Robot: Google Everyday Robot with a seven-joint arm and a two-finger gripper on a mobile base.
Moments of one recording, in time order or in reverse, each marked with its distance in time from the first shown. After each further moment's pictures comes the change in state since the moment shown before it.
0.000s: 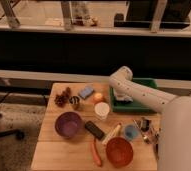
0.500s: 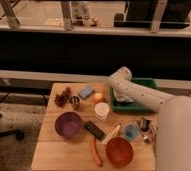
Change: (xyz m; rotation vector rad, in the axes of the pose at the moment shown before) arm -0.001 0.006 0.006 -0.023 0.006 -0.015
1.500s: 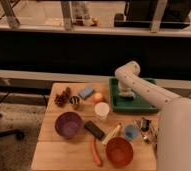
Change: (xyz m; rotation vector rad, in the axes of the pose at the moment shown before) arm 0.034 -0.045 -0.009 0.027 -0.072 0.094
